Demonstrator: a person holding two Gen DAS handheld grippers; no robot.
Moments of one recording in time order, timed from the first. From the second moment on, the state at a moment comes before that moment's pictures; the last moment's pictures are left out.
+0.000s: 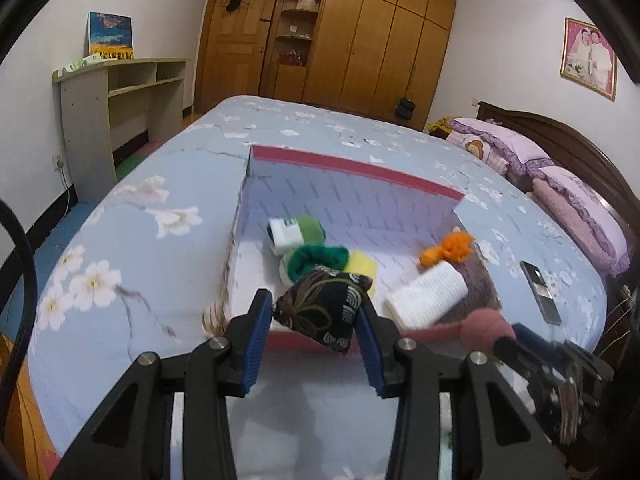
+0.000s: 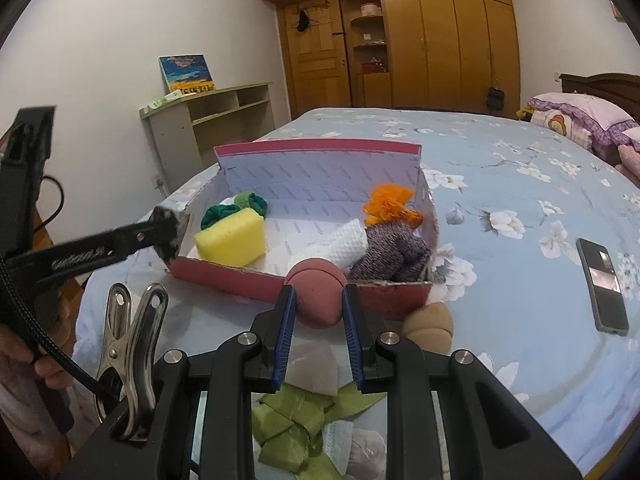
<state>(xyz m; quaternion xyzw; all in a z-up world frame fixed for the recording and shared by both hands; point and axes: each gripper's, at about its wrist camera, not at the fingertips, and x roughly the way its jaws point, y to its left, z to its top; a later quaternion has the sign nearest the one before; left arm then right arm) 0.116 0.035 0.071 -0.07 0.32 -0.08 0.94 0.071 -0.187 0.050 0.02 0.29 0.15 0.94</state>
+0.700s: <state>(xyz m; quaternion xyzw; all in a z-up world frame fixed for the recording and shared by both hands) 0.150 0.046 0.045 -0.07 0.33 -0.05 0.94 0.077 -0.173 0.047 0.01 0.30 0.16 0.94</state>
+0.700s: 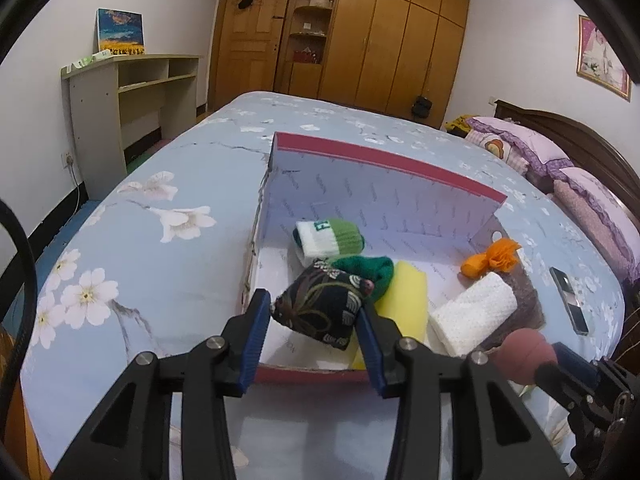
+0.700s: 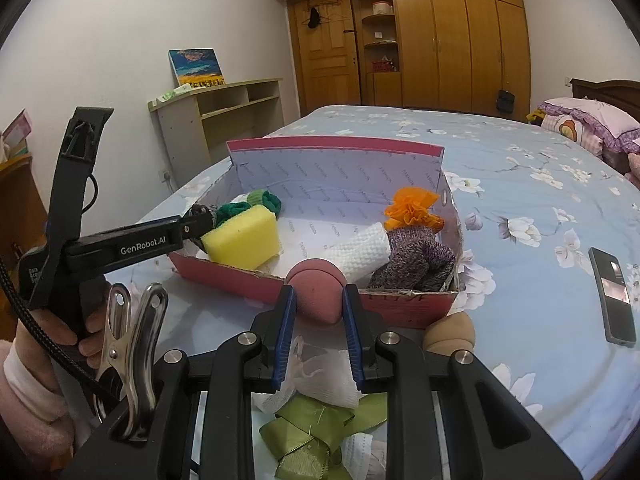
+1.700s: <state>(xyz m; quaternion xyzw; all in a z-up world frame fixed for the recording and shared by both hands) 0.128 0.058 0.052 -0.09 0.33 -0.05 0.94 0.111 -0.139 0.071 -0.02 0.27 0.18 0.95</state>
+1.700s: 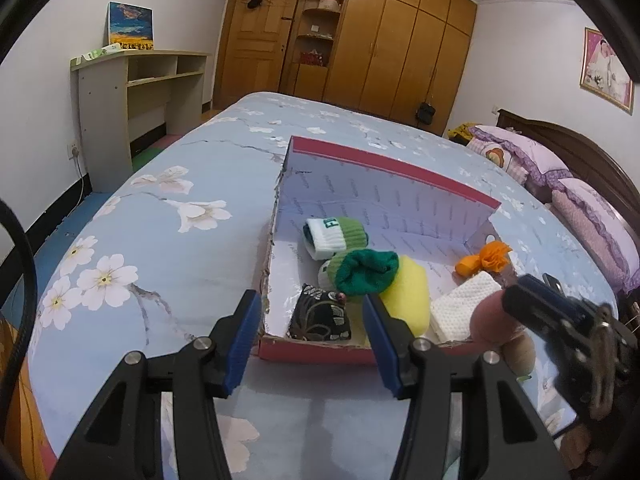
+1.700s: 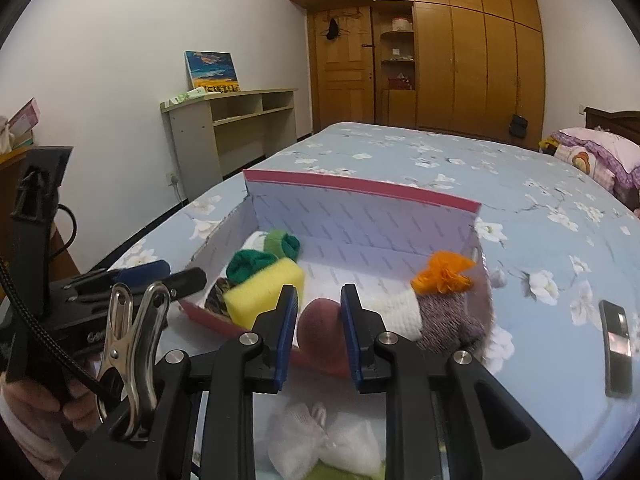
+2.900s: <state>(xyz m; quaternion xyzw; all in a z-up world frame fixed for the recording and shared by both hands) 0.113 0.060 0.052 -0.10 0.33 -0.05 0.94 0.121 -0.140 0.081 0.00 0.28 0.19 0.94</state>
